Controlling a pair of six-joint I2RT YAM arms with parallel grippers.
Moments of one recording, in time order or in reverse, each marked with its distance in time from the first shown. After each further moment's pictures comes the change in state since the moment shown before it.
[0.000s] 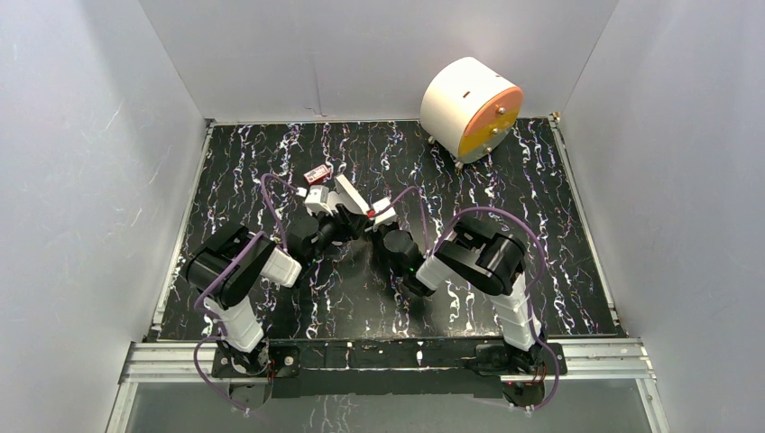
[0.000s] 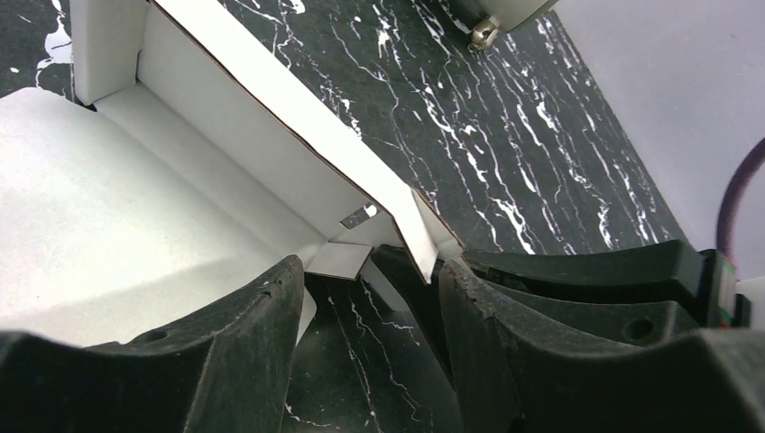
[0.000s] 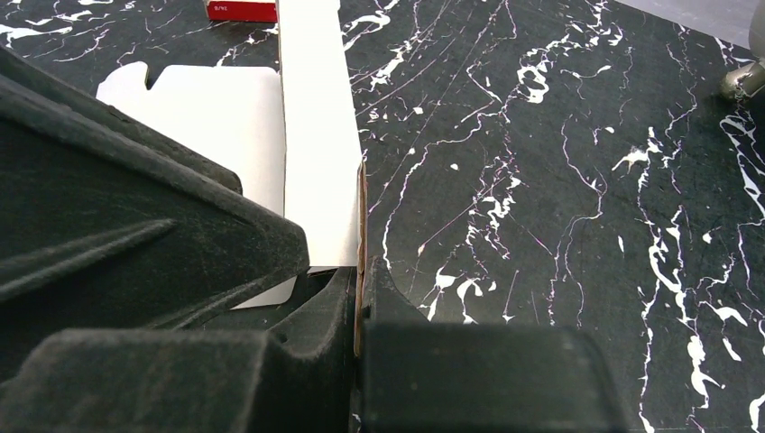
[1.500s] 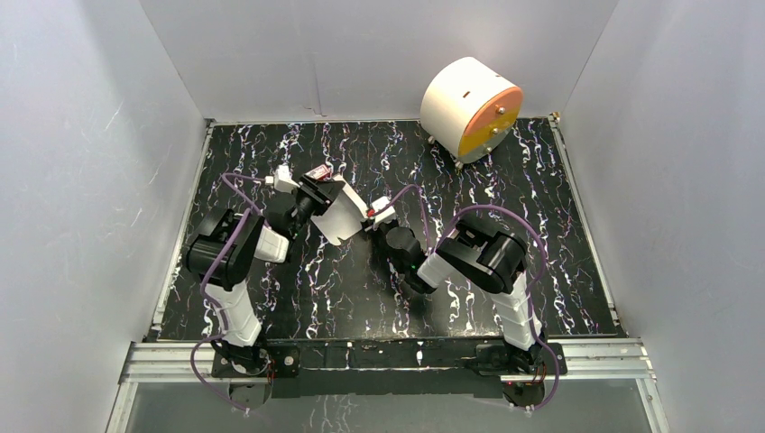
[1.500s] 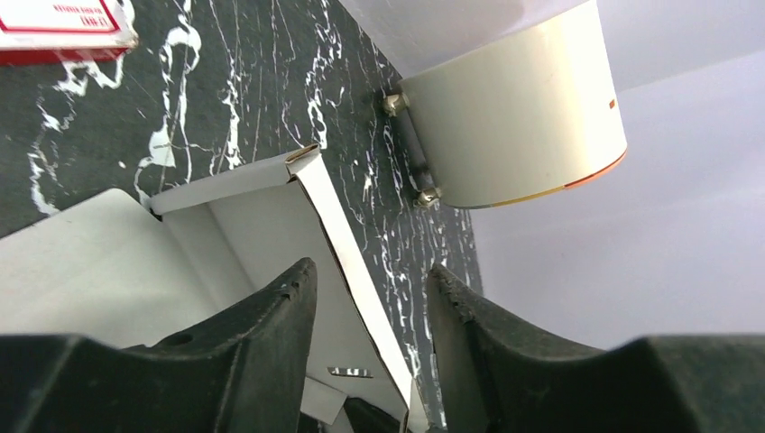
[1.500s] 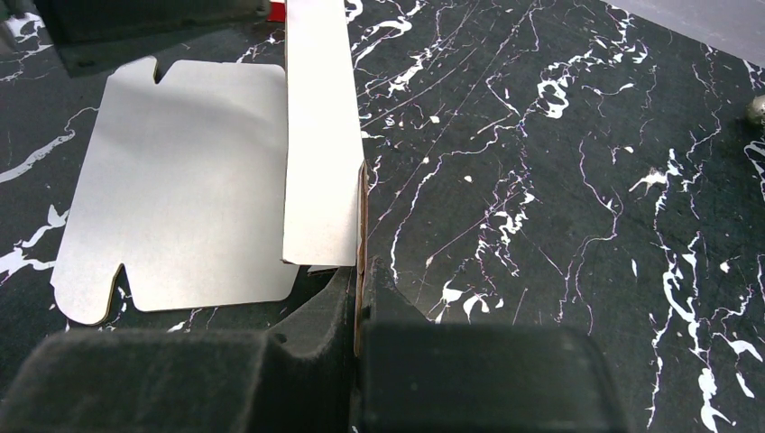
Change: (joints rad) left arm 0.248 0.100 0.151 0.014 0.128 -0.471; right arm -0.023 0.000 0.001 -0.001 -0.090 -0.024
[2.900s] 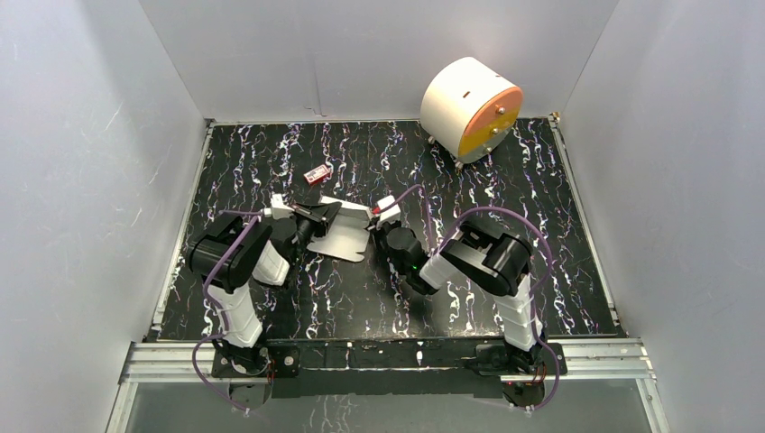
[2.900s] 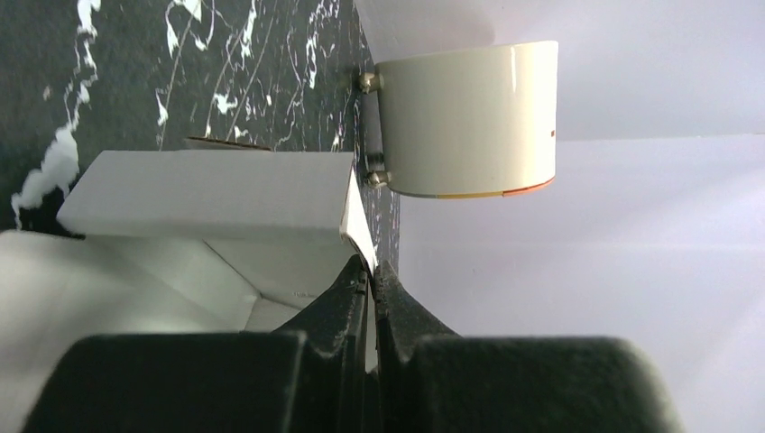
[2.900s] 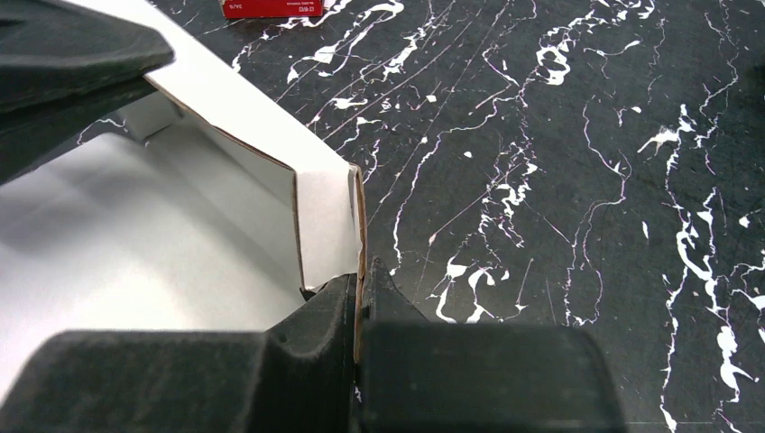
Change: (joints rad) left arm -0.066 0.019 -0.198 0.209 -0.102 -0.340; right arm -0.001 -0.036 -0.020 -0.041 0.034 0.107
